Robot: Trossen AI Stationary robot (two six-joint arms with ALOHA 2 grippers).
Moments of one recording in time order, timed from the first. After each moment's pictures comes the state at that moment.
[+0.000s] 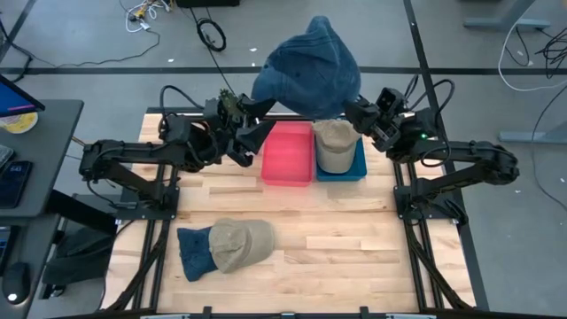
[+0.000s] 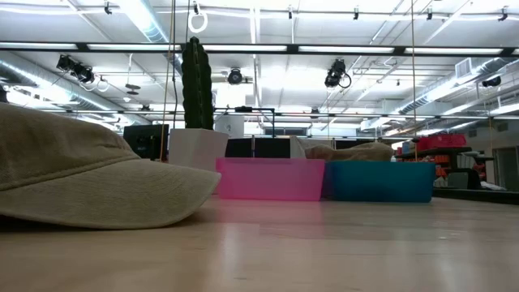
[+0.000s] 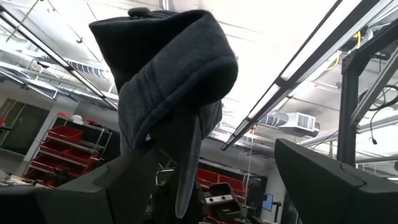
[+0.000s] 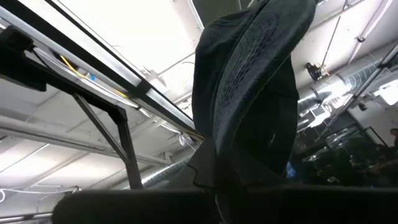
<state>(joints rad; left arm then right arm) 0.01 1.40 1.29 0.82 -0.18 -0.25 -0.20 1.17 0.99 1.00 -0.17 0.65</state>
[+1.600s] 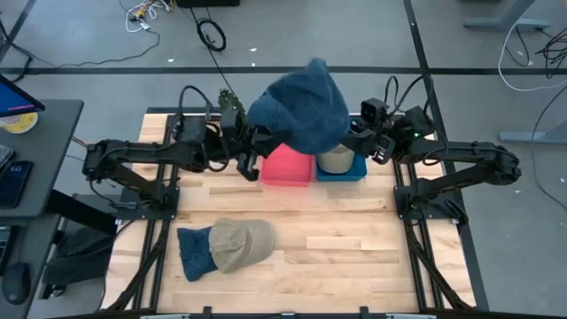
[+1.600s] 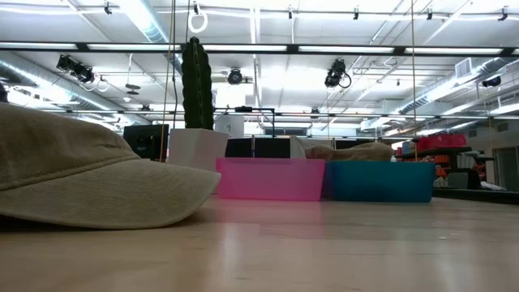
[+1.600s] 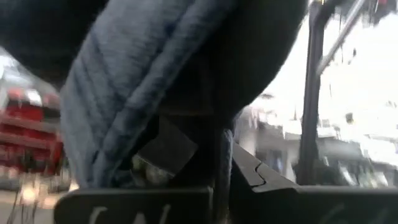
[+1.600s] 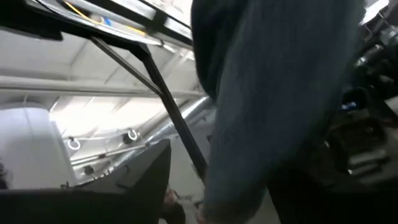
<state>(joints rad) 0.02 1.43 1.29 0.74 0.02 -0.25 -0.19 1.16 0.99 0.79 -0.45 0.83</state>
